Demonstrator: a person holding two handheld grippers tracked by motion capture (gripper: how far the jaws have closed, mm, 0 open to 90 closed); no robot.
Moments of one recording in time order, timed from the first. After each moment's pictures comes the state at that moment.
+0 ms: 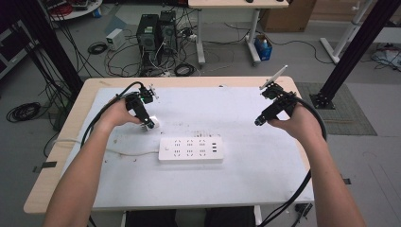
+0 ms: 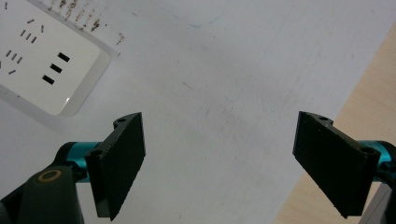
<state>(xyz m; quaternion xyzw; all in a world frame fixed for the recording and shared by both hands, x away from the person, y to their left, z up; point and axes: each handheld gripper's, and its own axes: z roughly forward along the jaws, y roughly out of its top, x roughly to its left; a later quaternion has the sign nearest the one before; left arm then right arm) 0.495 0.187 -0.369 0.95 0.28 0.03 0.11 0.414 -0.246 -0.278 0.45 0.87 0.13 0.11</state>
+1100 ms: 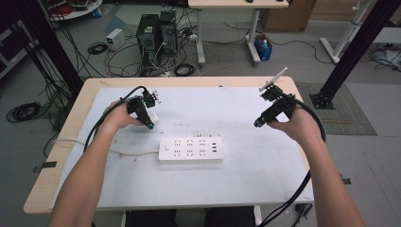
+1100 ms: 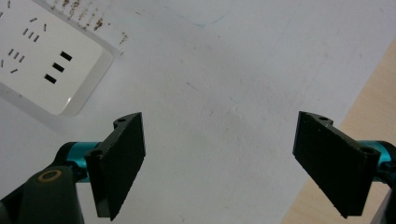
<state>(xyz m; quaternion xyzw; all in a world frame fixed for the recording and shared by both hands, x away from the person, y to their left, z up) 0.490 0.185 -0.372 0.96 0.26 0.07 0.11 0.412 -0.246 -0.283 0.45 0.87 0.14 0.11</state>
